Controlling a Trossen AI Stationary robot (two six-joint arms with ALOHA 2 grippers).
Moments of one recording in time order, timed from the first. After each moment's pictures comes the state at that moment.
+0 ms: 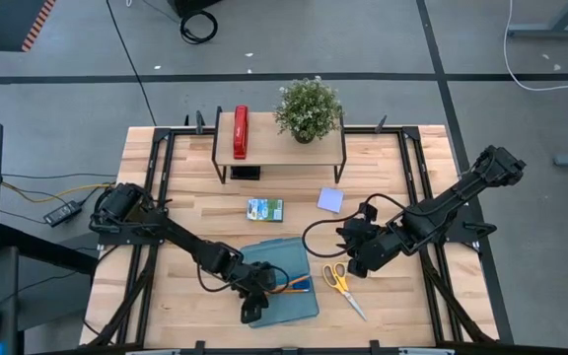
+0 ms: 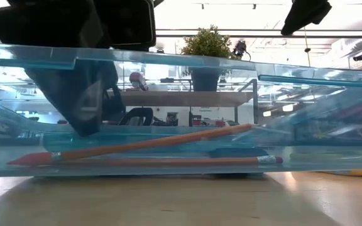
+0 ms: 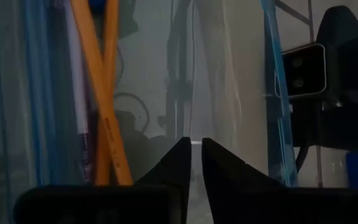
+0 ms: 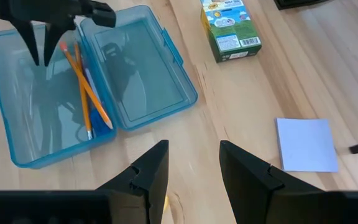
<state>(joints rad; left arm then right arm) -0.50 1.86 1.04 0.01 0.16 -0.70 0.55 1.35 1.12 -0.83 0.50 0.71</state>
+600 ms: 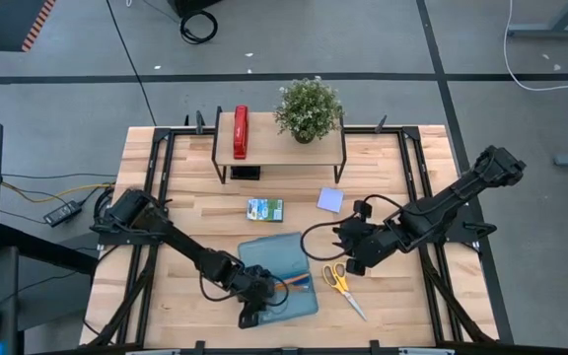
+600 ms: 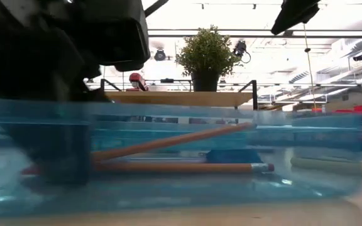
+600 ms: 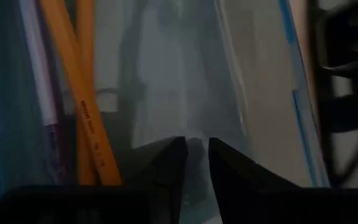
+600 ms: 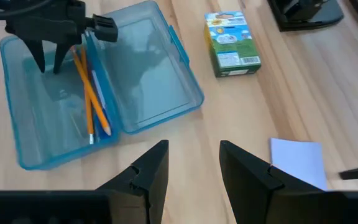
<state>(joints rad) -0.51 1.96 1.04 -0.04 0.05 -0.61 0.51 1.35 1.12 -0.78 0.50 0.57</state>
